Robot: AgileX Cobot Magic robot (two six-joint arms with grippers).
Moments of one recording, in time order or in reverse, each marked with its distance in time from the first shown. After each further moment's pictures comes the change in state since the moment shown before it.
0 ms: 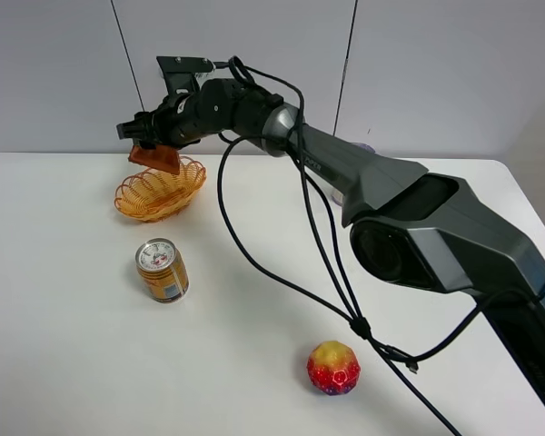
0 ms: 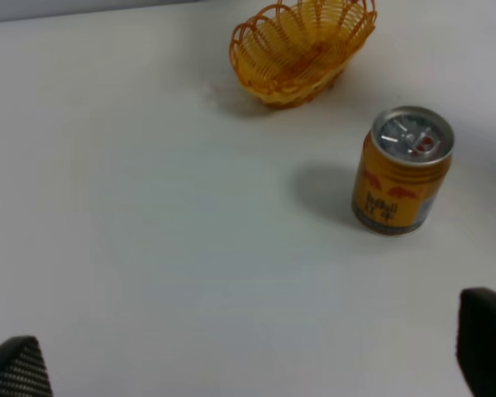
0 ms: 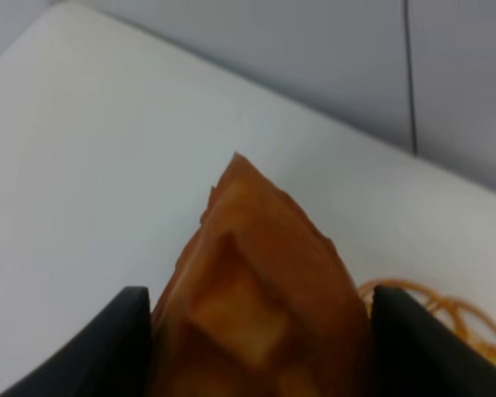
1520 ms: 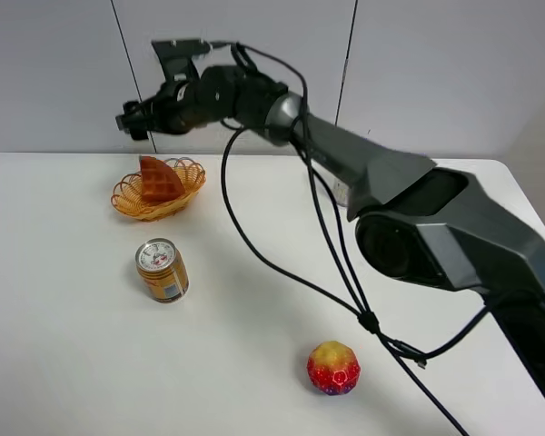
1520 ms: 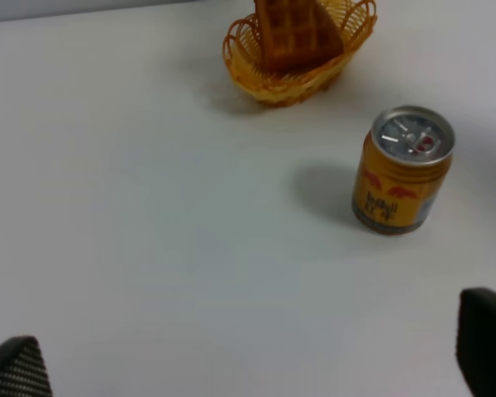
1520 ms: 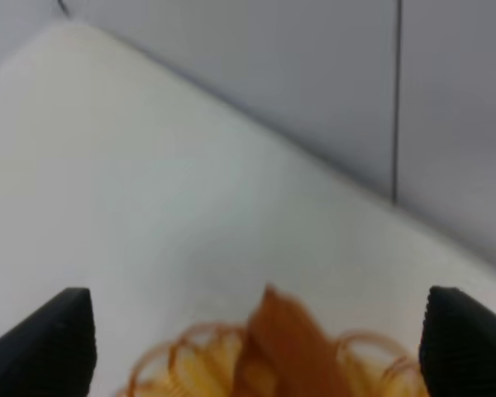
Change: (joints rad) left arm 0.000 0.000 0.000 0.000 0.000 0.000; right arm -0.003 -0.069 -0.005 -0.044 0.029 -0.056
